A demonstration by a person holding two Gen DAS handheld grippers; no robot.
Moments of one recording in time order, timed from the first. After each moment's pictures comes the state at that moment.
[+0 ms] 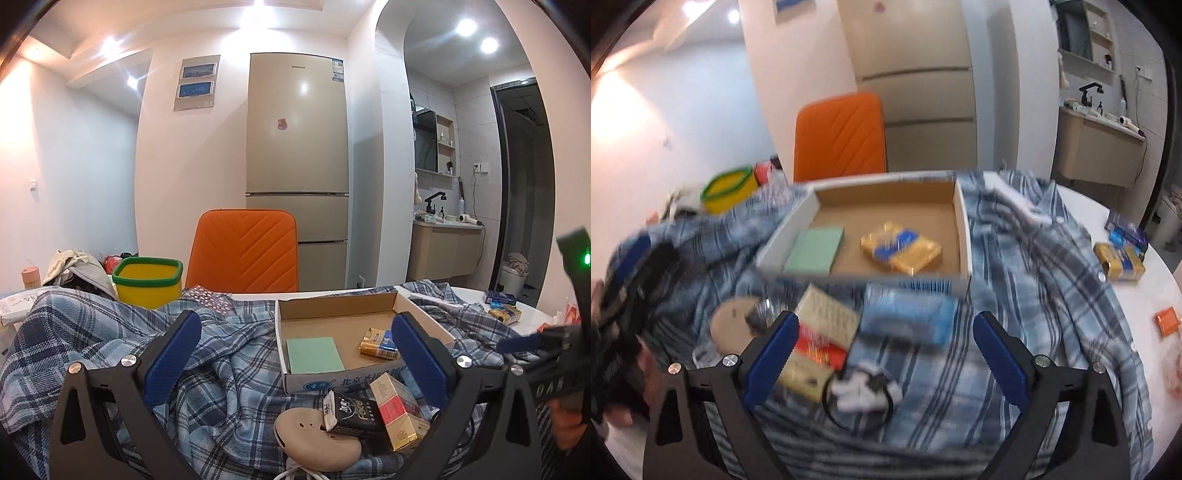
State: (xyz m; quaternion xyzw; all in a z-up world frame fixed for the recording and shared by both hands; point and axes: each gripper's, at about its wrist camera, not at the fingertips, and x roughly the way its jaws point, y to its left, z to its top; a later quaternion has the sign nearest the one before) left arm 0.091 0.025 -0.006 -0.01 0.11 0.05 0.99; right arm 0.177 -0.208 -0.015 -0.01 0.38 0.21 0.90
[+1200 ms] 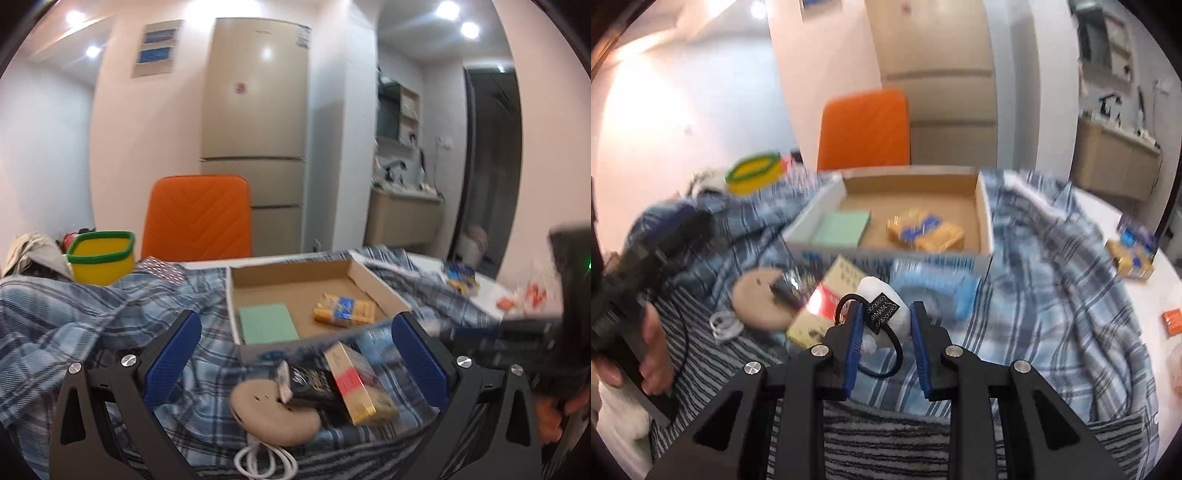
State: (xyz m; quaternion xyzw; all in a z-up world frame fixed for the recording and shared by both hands) left arm 0.101 0.013 -0.007 -0.01 0.20 -0.05 0.98; right arm 0.146 -0.208 -0.016 -0.01 0.34 0.25 0.90
